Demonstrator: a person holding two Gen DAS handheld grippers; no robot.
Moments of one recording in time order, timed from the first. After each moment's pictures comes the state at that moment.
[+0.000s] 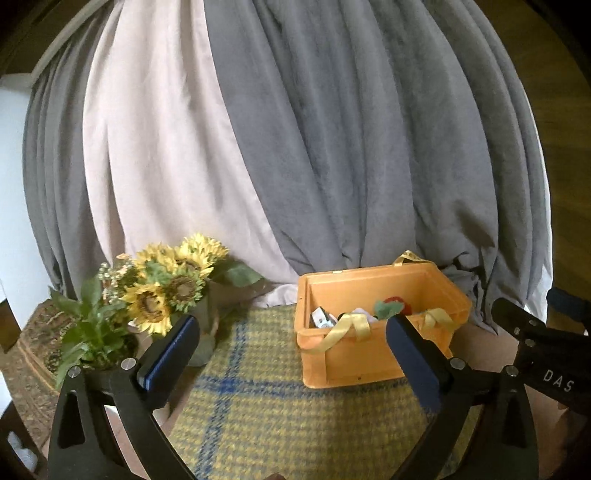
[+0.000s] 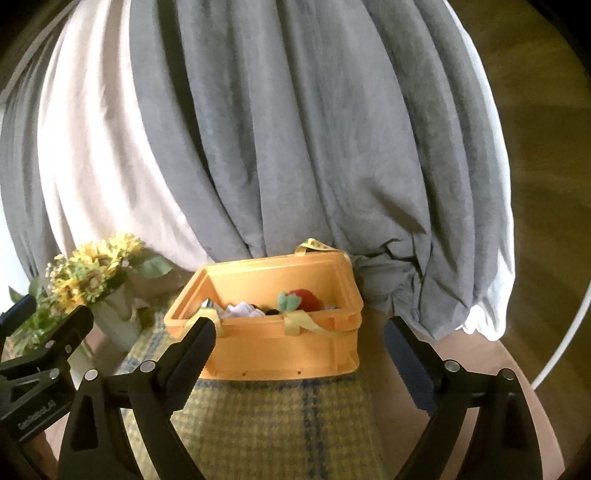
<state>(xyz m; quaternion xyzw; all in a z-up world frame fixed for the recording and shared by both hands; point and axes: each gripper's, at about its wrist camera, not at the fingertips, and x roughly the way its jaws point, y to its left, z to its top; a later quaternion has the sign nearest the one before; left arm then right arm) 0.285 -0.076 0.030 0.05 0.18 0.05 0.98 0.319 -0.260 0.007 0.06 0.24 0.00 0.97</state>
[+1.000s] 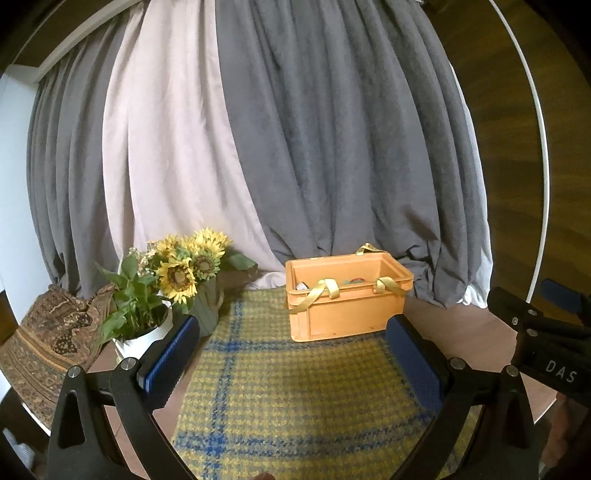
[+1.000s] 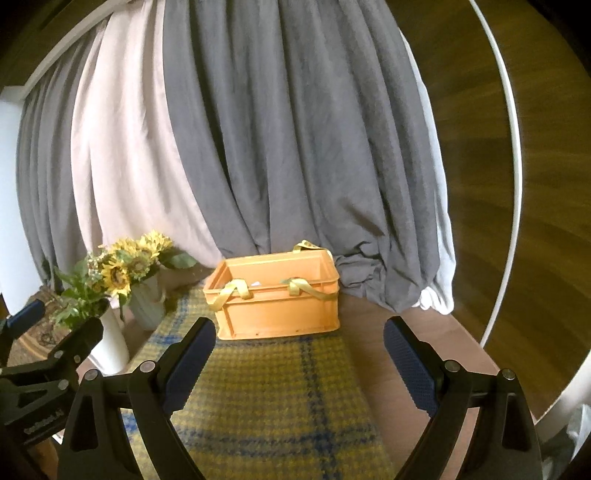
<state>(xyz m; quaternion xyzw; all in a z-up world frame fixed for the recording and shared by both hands) 0.121 -0.052 0.045 0.04 0.16 -0.01 0.99 0.143 -0.229 0.041 0.05 0.20 -0.03 0.98</state>
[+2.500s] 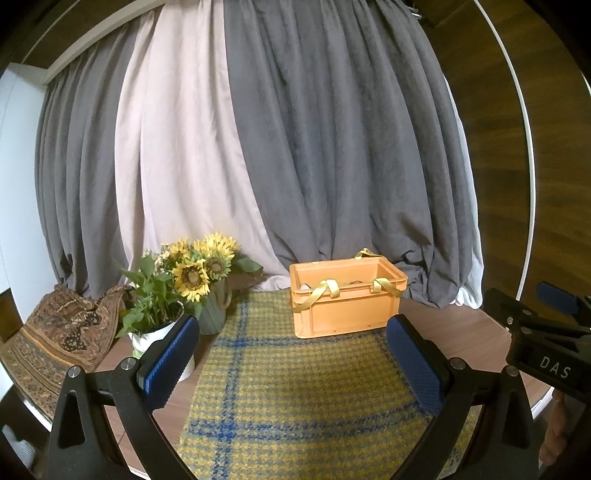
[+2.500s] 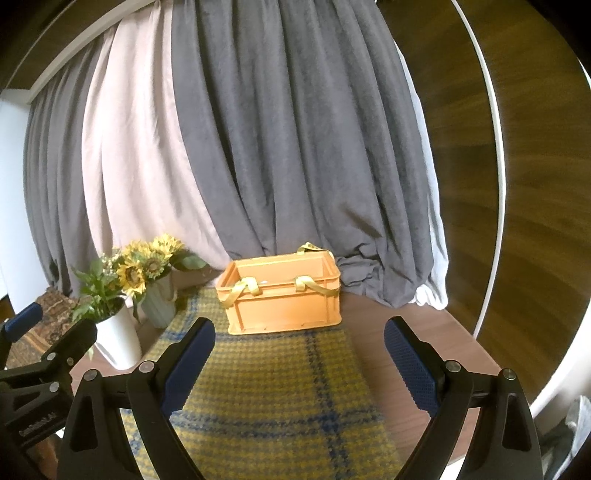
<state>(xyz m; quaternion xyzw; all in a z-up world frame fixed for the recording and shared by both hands) 0.082 -0.042 0.050 0.04 0.15 -0.01 0.99 0.097 -0.216 0.048 0.05 0.19 -0.03 0.98</state>
